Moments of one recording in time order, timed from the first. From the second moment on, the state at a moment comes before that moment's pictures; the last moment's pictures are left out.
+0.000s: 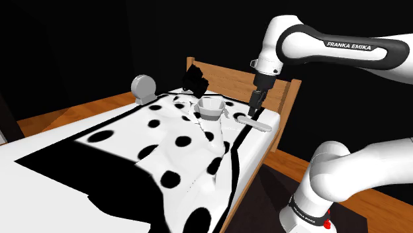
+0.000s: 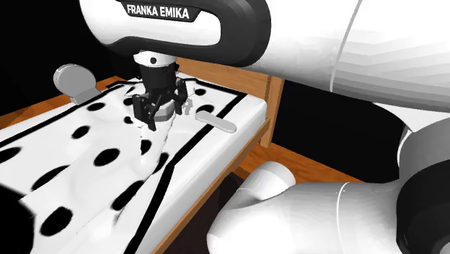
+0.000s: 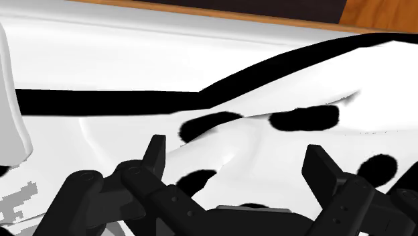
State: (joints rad) arm 0.02 -0.83 -0.07 -2.43 0.00 1.63 -0.14
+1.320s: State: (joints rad) arm -0.08 -0.44 -0.41 -2.42 -0.15 2.01 -0.45
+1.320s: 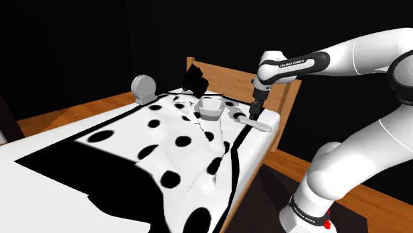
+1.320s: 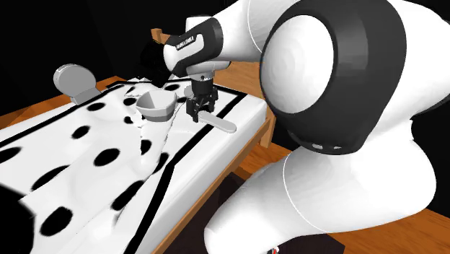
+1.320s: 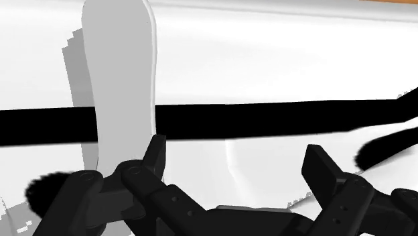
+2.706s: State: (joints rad) arm -0.09 -0.11 -0.57 -2.34 -0.05 2.25 -0.66
